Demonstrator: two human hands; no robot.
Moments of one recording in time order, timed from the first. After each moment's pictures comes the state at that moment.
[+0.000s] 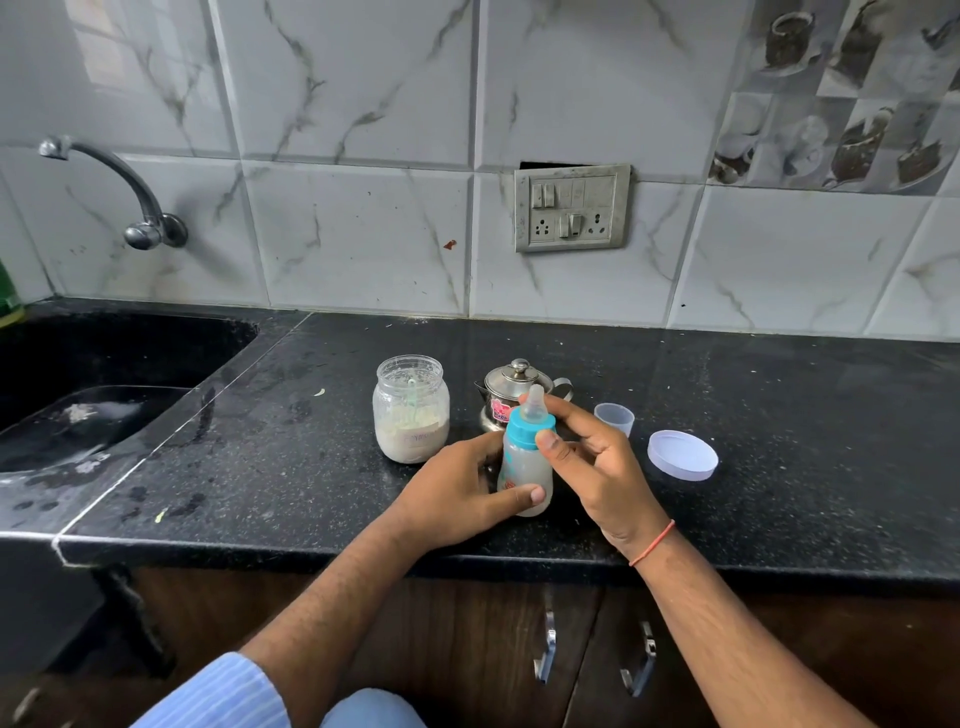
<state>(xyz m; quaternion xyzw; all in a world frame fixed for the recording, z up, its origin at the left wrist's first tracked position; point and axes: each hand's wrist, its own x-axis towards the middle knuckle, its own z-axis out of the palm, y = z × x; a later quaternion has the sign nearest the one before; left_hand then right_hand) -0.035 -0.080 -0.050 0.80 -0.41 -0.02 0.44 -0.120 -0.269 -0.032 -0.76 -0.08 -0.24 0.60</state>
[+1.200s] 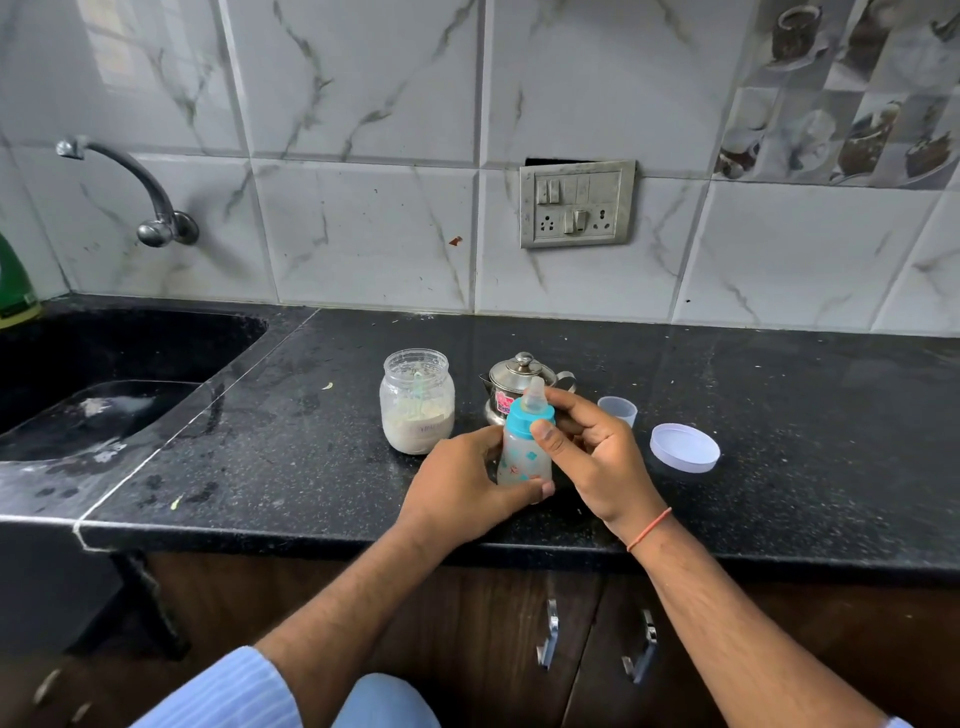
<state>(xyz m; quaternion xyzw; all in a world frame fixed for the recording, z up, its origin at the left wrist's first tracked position) -0.057 -0.082 -0.048 0.84 -0.32 0.04 0.44 -0.116 -0.264 -0.035 -0.72 -0.06 -0.26 0.64</state>
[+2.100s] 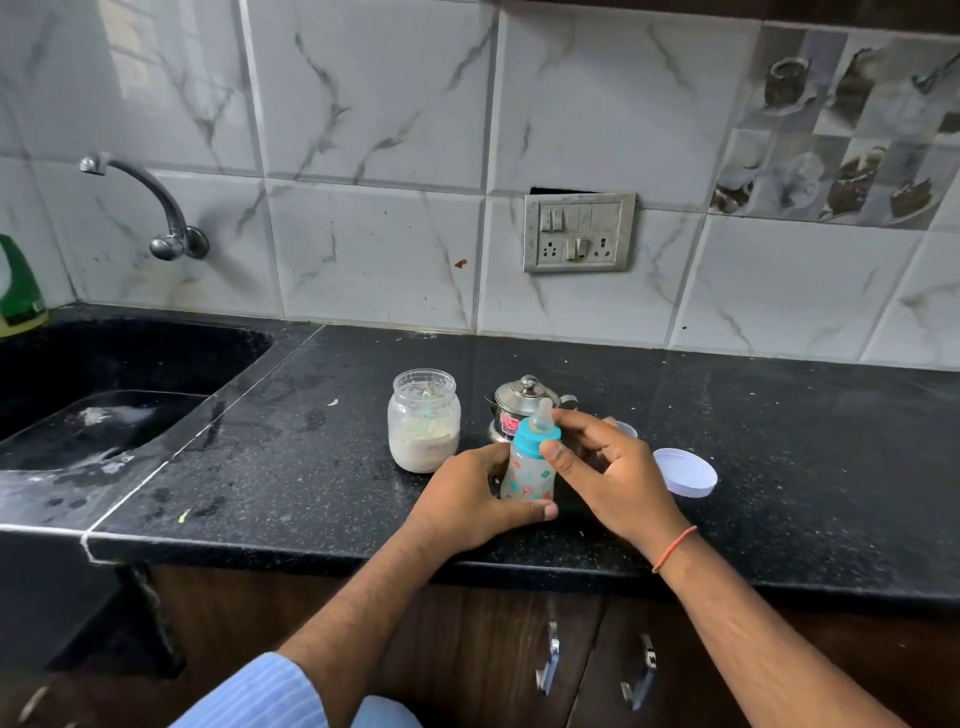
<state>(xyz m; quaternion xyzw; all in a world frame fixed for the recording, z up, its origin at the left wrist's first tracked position) -0.040 -0.082 -0.051 0.82 -0.34 -0.03 0.46 -0.131 -0.275 -0.014 -0.83 -0.05 -0.28 0.48</state>
